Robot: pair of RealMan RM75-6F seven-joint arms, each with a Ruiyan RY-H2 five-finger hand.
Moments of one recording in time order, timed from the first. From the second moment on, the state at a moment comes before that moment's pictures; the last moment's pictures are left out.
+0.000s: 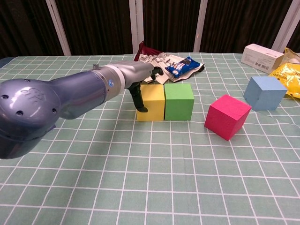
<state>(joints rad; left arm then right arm) -1.16 -1.83 -0.29 -1.34 0.55 1.02 0.82 0.05 -1.08 0.07 -1.72 -1.43 1.43 0.15</state>
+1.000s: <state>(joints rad) -0.97 -1.53 -0.17 -1.80 0.53 1.19 0.83 0.05 -1.08 0.06 -1.72 -1.44 1.43 0.14</state>
